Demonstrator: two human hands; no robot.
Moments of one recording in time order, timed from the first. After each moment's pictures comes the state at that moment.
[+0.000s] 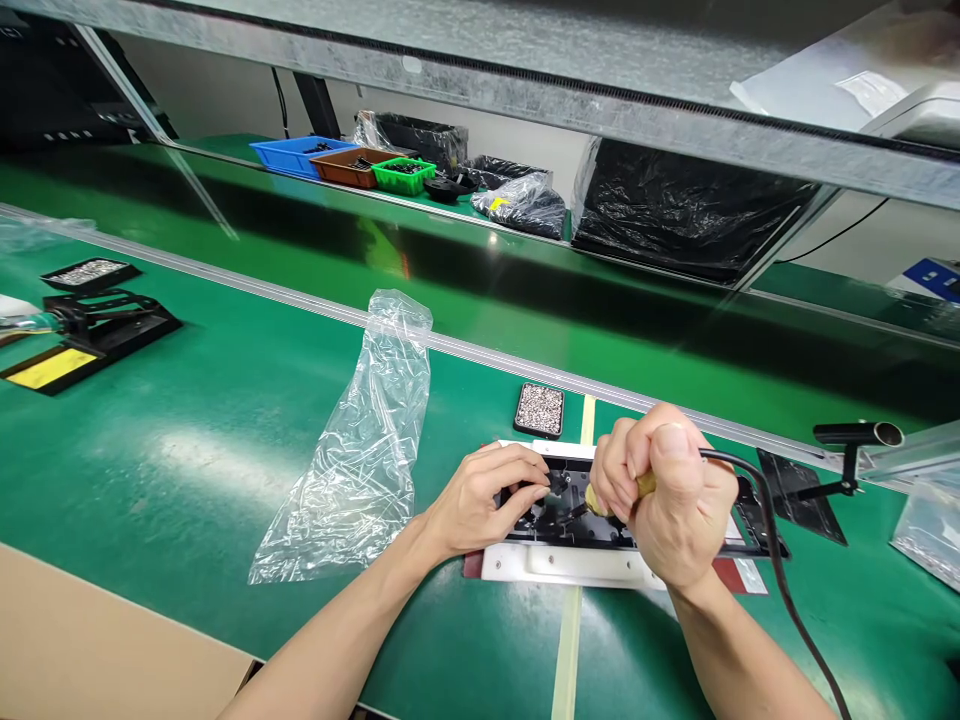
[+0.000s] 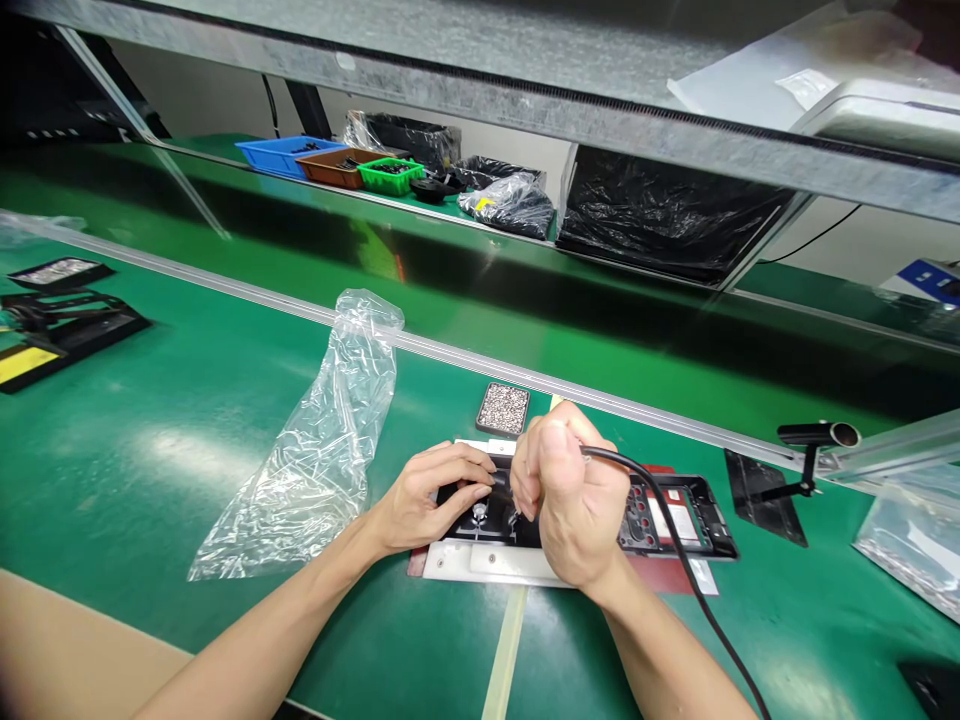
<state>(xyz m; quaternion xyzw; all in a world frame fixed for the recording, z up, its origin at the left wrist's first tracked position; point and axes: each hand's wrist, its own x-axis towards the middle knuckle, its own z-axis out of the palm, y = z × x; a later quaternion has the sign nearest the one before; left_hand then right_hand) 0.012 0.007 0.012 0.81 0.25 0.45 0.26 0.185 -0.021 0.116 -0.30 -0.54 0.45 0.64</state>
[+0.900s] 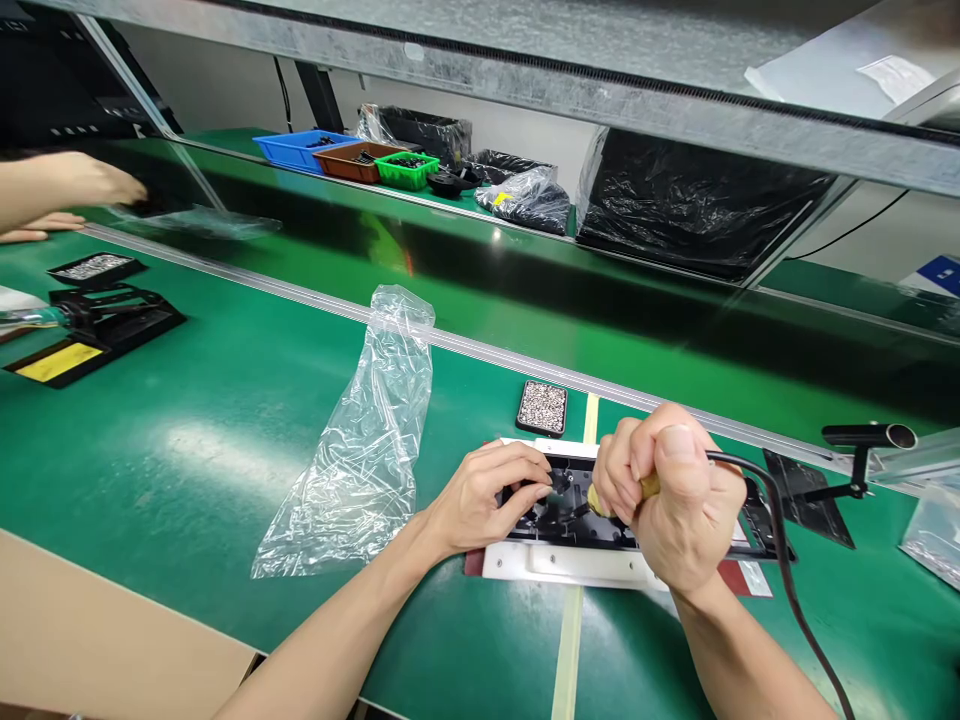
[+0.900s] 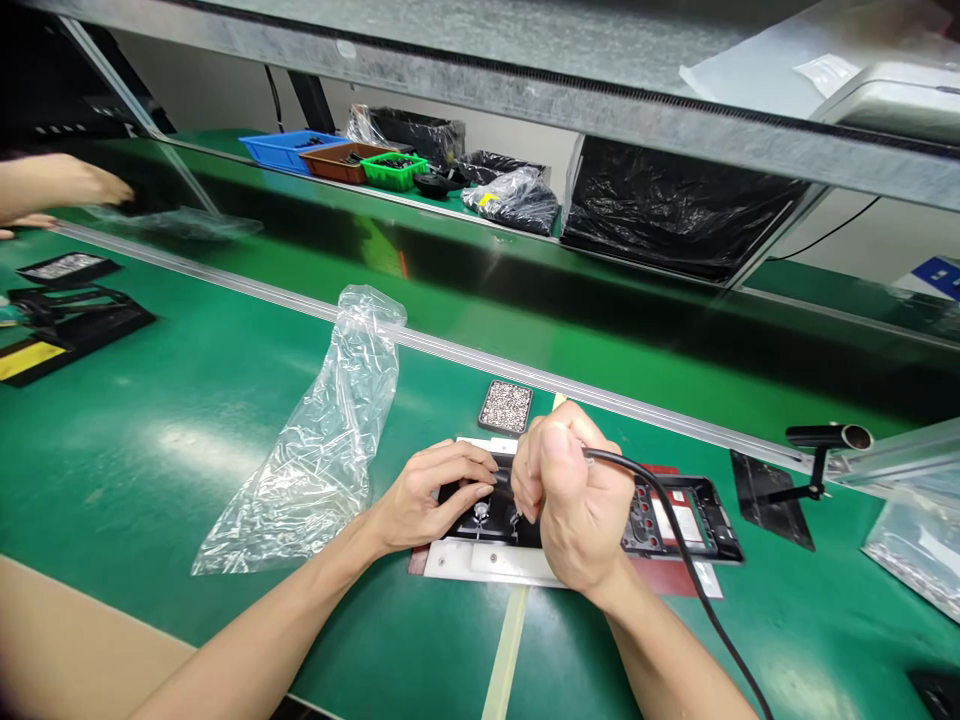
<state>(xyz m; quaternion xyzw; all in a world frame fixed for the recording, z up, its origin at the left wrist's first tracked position) 0.010 0.006 0.010 0.81 0.26 0.45 0.27 0.184 -0.022 0.116 -0.29 -0.54 0.45 0.64</state>
